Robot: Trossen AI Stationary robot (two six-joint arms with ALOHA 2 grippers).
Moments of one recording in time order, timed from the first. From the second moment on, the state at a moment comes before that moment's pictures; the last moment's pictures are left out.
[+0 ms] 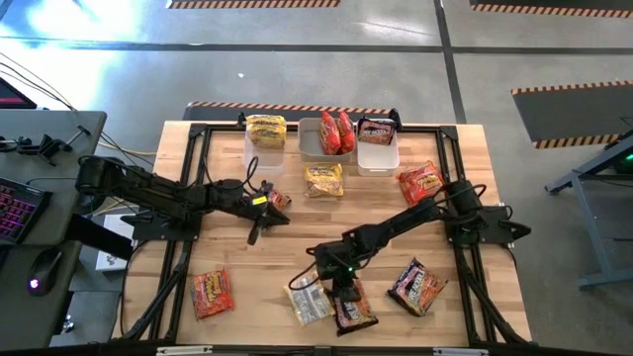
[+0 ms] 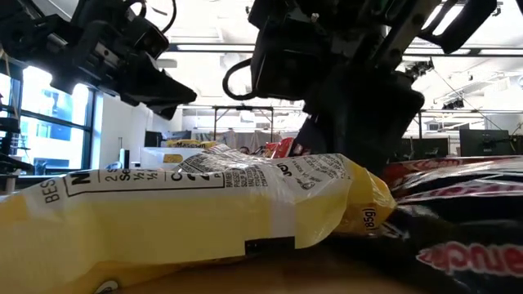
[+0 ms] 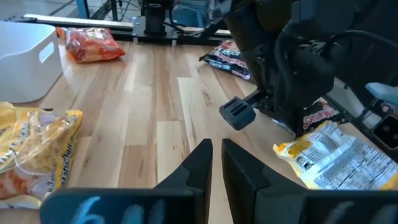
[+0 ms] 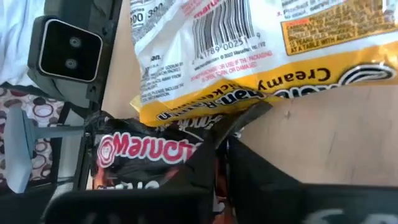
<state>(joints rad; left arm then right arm) 0.04 1.24 0.27 0.69 0.25 -0.05 0.29 2.06 1.28 -0.26 -0.52 0.25</state>
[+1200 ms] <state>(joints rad) -0.09 1.47 0.41 0.68 0.09 -0.31 0.52 1.81 1.12 -0.26 1.02 0.62</state>
